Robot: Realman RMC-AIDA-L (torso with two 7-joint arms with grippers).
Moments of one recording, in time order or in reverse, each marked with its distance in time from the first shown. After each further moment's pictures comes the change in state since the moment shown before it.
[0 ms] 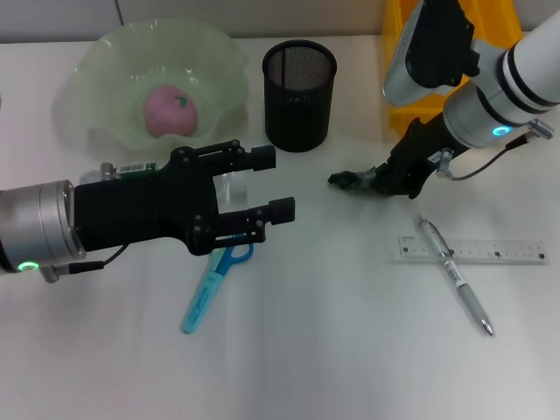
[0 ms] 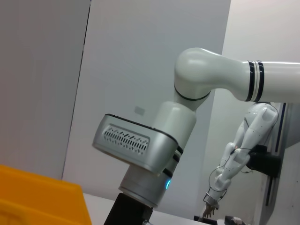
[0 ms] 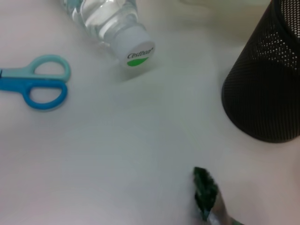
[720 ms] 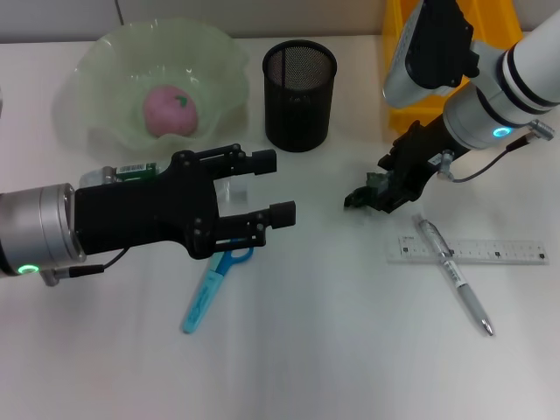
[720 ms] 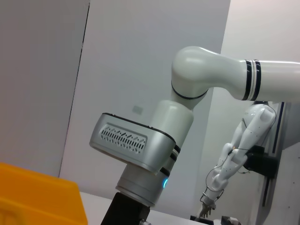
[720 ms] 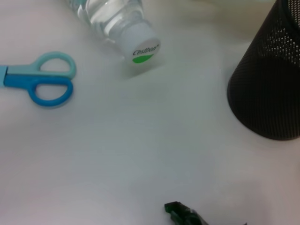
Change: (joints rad) left arm 0.004 0.000 0.005 0.000 0.000 0.005 -0.006; right arm 0.011 0.000 0.012 0.014 -0.010 -0.012 -0.003
